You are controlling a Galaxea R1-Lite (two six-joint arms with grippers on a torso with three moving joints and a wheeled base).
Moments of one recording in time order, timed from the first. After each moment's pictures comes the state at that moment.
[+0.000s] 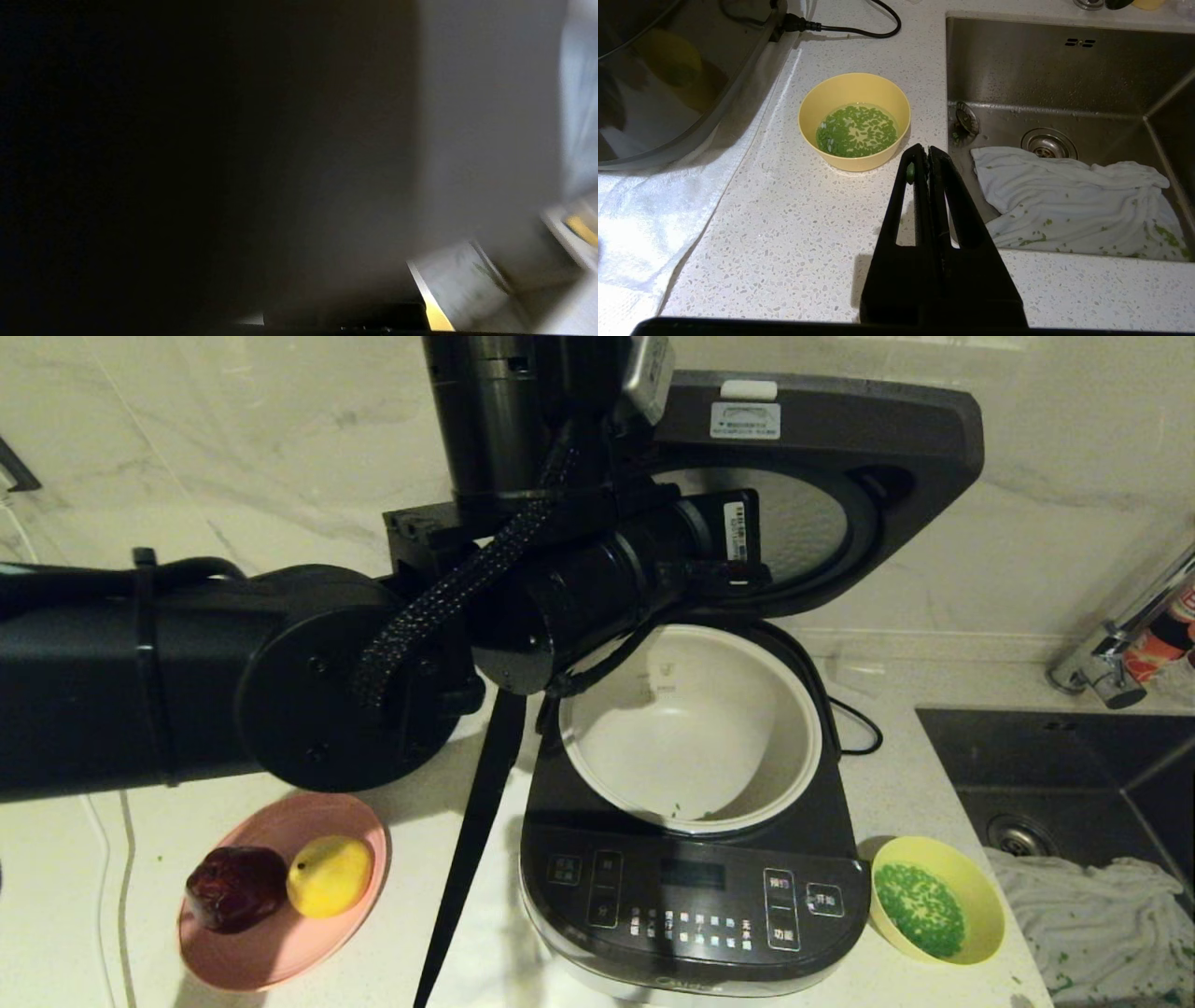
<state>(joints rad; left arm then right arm) -0.87 1.90 -1.56 -0.40 0.24 -0.14 0.00 0.00 0.00 0.00 0.00 0.02</state>
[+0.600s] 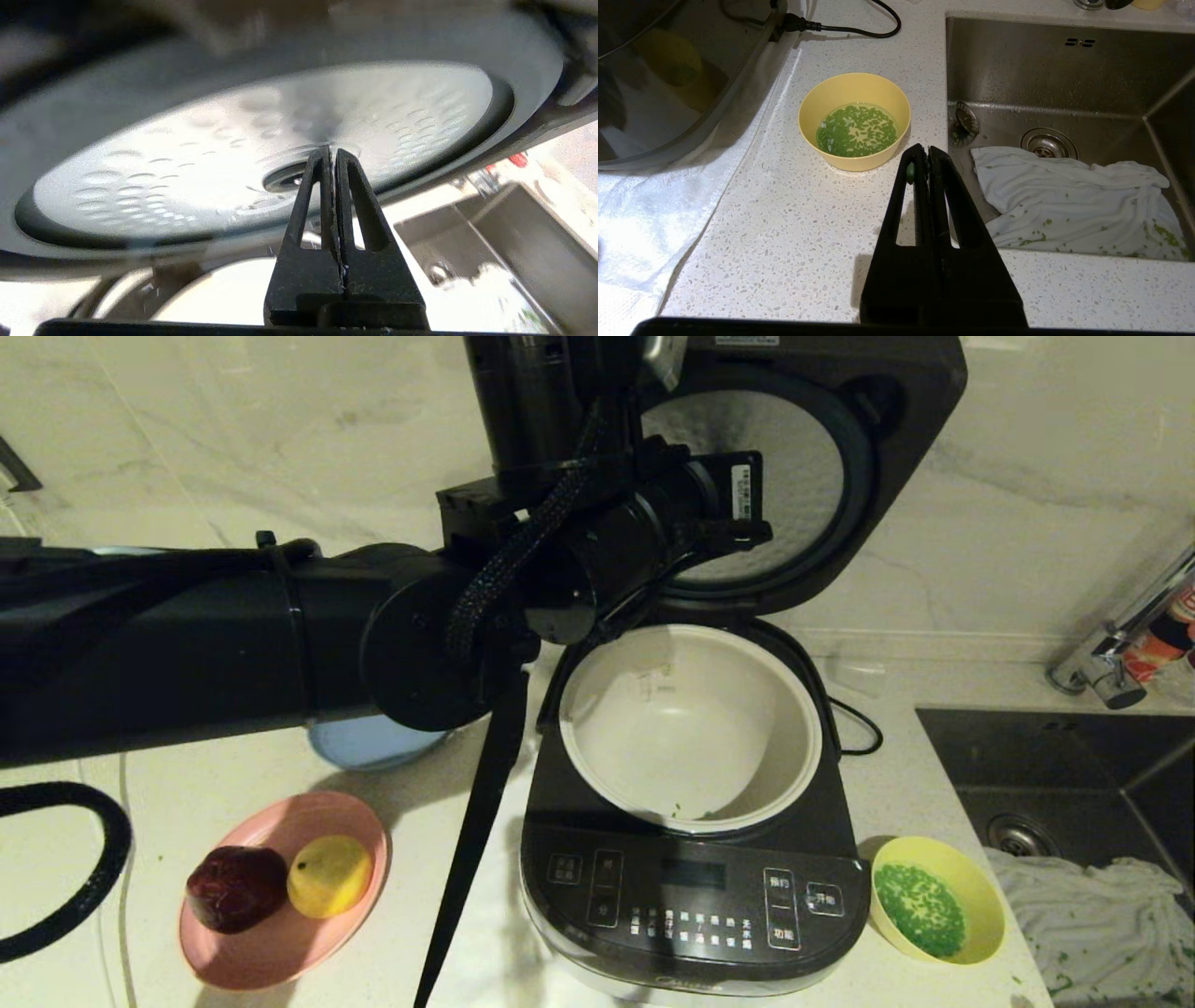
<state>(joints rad) -0.82 2.01 -1.74 -0.43 0.25 -0.05 0.00 0.00 0.00 0.00 0.00 0.02</state>
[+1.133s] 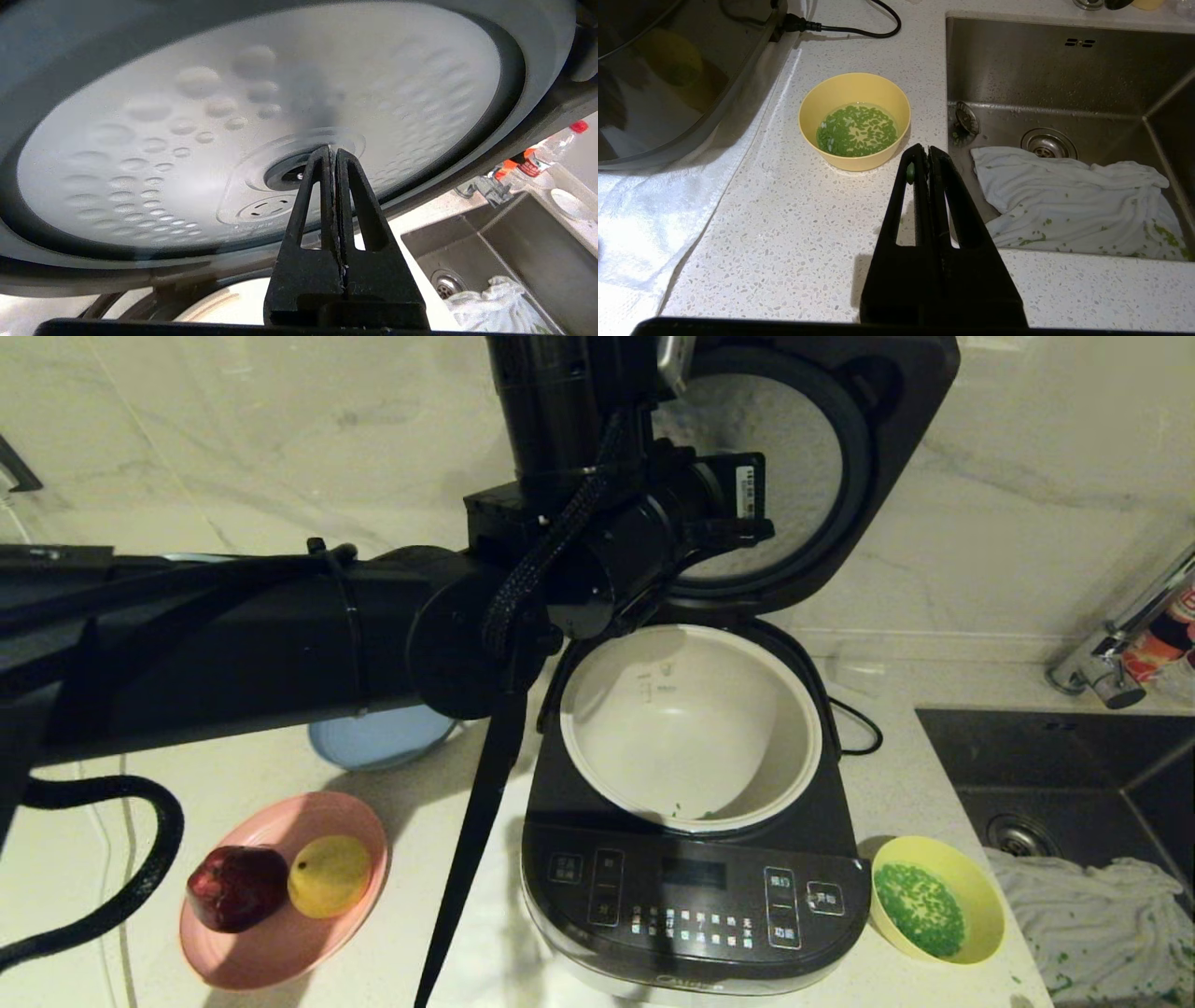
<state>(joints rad) -0.81 2.07 -1.81 -0.42 0.25 -0.04 0.00 0.00 0.00 0.00 0.00 0.02</state>
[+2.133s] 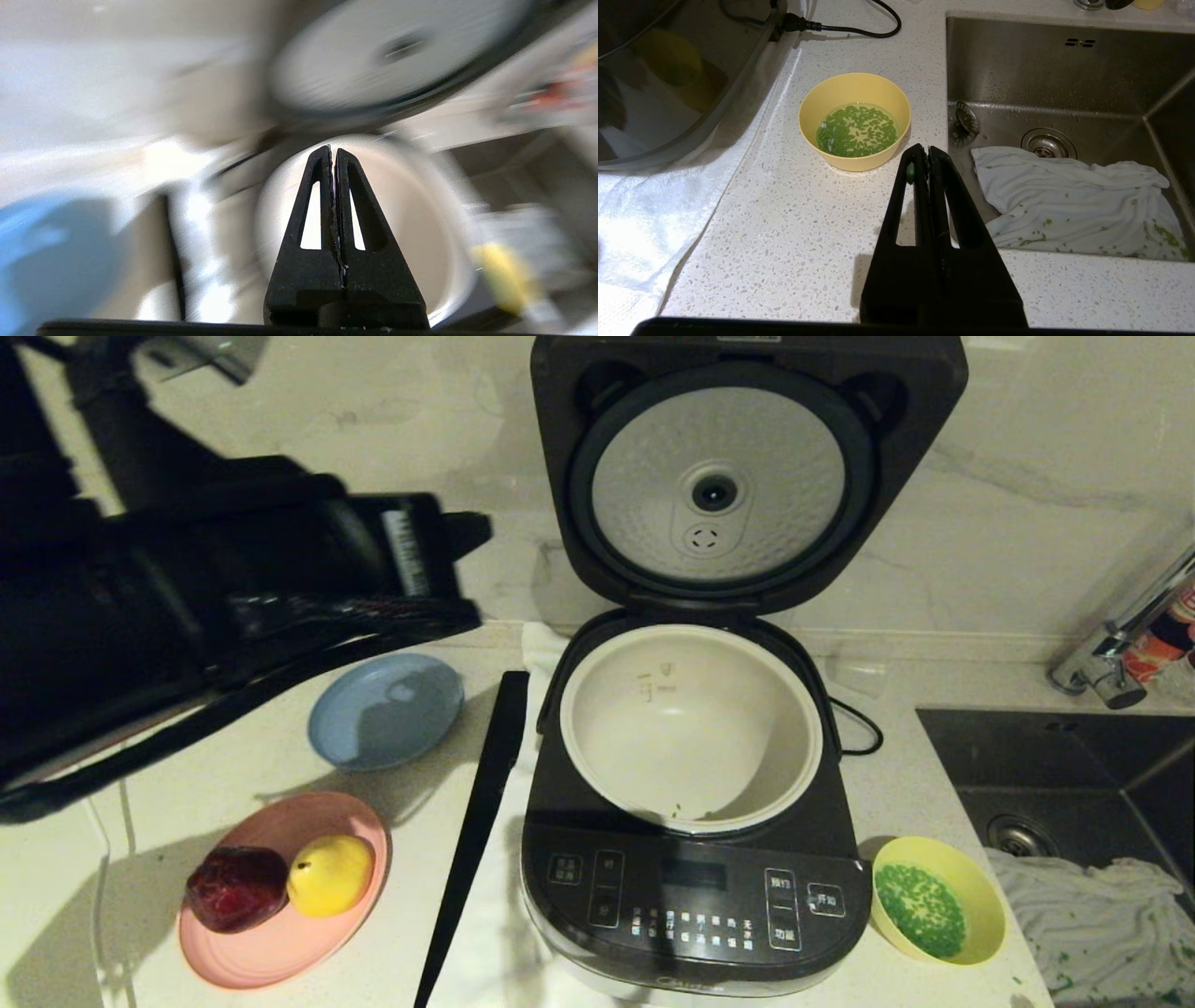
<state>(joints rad) -0.77 1.37 -1.08 -0.29 0.33 -0.04 0.00 0.00 0.00 0.00 0.00 0.01</state>
